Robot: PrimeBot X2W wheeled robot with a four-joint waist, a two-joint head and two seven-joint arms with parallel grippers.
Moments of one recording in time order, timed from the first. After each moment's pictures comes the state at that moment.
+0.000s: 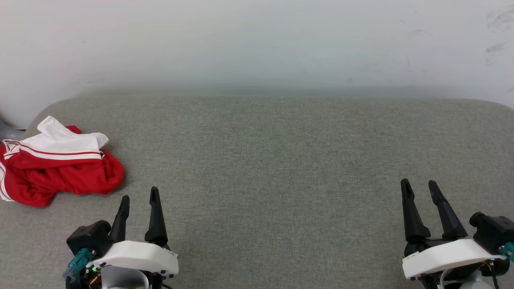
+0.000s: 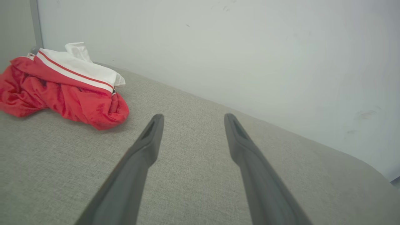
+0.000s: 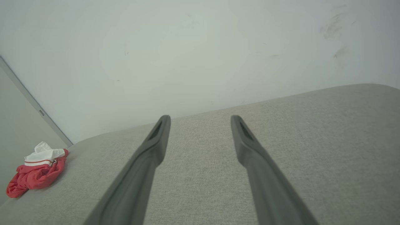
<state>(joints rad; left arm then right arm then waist) -0.03 0.07 -0.03 0.10 -0.43 0.08 -0.16 -0.02 -0.05 -0.03 0.09 0.38 0.13 -0.16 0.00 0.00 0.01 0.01</state>
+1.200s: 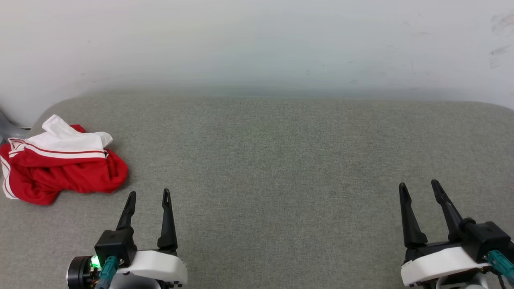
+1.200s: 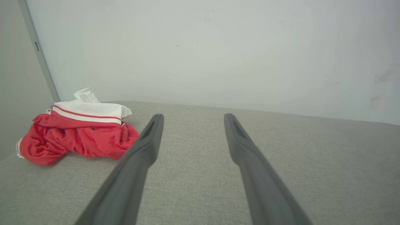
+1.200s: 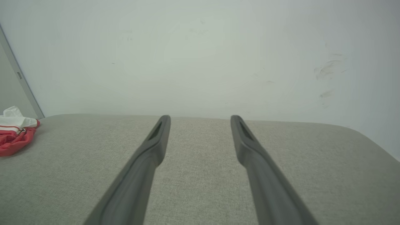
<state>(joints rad) -0.01 0.06 -0.06 0.09 -0.14 0.07 -0.24 -0.01 -0.05 -0.04 0.08 0.11 0.13 -0.24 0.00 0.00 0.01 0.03</state>
